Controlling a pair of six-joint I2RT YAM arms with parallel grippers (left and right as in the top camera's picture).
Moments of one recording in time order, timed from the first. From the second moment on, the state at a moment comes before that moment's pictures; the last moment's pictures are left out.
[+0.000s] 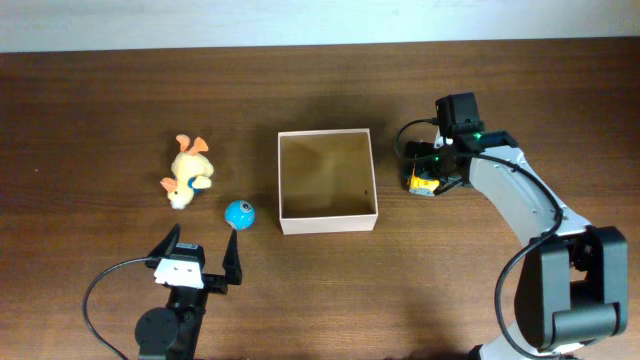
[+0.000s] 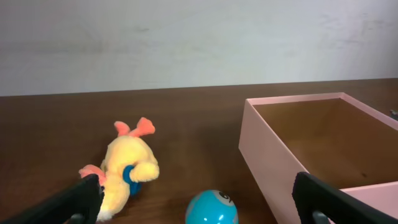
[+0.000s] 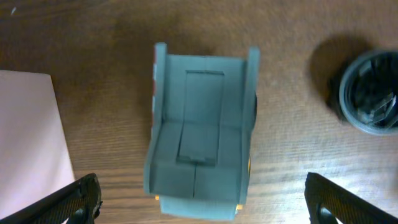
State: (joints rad) left arm -0.07 0.01 0.01 -0.07 0.07 -0.02; right arm 0.12 1.78 1.23 -0.66 0.00 0.28
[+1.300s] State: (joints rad) left arm -0.07 0.01 0.01 -0.07 0.07 -0.02; right arm 0.12 1.79 1.00 -0.29 0.00 0.31
